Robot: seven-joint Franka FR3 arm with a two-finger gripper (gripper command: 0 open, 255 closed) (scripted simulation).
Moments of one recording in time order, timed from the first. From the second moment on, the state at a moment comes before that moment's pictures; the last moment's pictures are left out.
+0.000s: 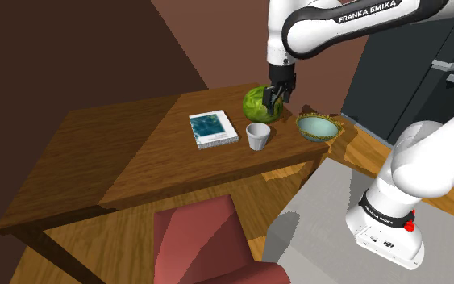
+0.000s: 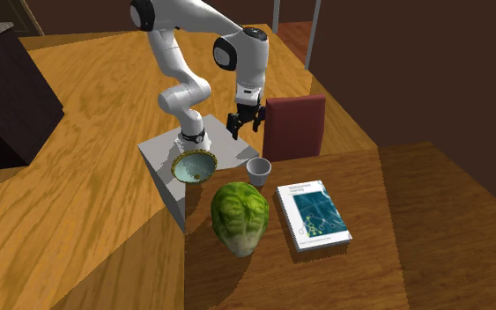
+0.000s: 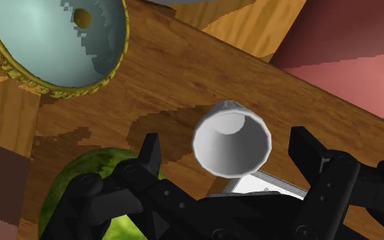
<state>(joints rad) 0.06 -0.47 0.06 -2.38 -0.07 1.88 0.17</state>
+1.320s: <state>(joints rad) 0.08 -0.08 0.14 -2.35 -0.14 2.23 0.31</state>
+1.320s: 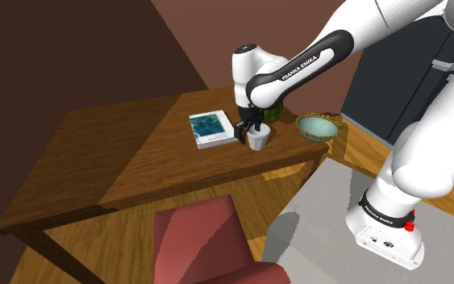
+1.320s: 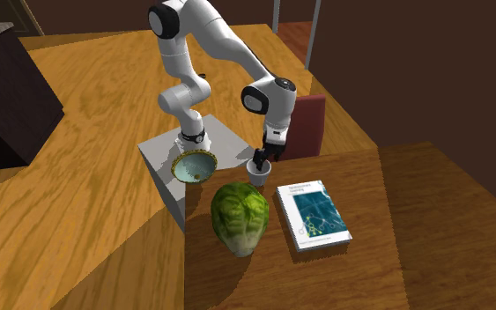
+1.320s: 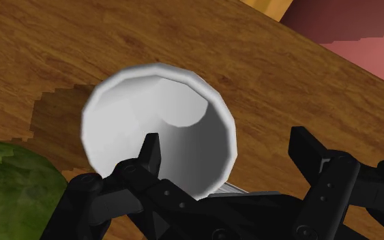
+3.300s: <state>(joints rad) 0.08 -0.16 0.14 -2.25 -0.11 2.05 0.28</state>
